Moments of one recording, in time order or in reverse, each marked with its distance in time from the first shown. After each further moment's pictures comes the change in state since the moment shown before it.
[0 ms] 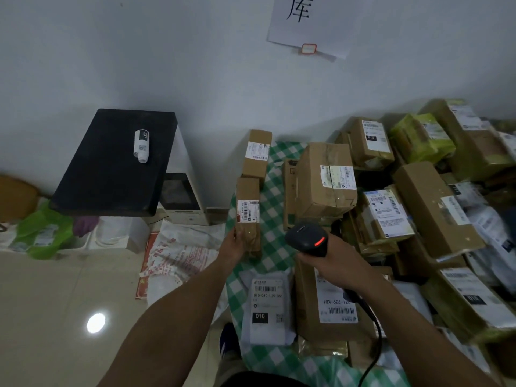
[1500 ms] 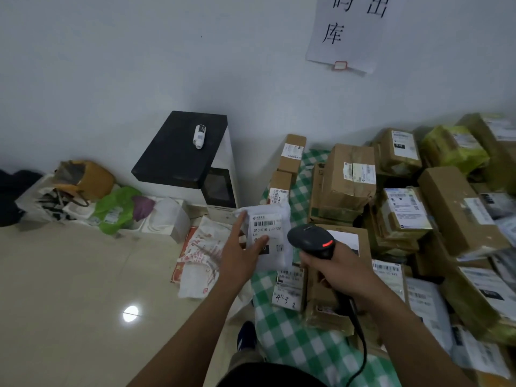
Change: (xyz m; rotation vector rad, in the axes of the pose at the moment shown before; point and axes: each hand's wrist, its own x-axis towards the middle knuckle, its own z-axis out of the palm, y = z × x) left_hand -0.181 -0.018 -0.015 -0.192 0.349 0.341; right_hand -0.093 -0.003 0.034 0.306 -0.075 -0.116
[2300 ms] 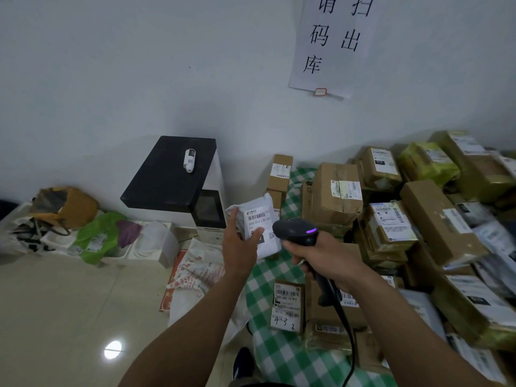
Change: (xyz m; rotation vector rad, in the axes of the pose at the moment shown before) left_hand 0.064 0.018 0.022 -0.079 0.170 0.051; right_hand 0.008 -0.067 -0.001 0.113 -0.024 0.049
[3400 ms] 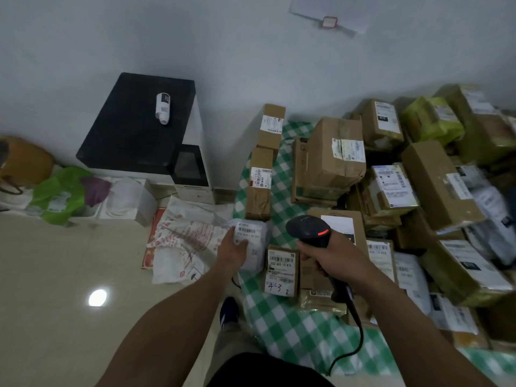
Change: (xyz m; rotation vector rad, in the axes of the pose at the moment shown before) left_hand -0.005 -0.112 0.003 0.371 -0.382 -0.440; right_hand 0.022 0.066 0.008 -0.107 0.117 0.142
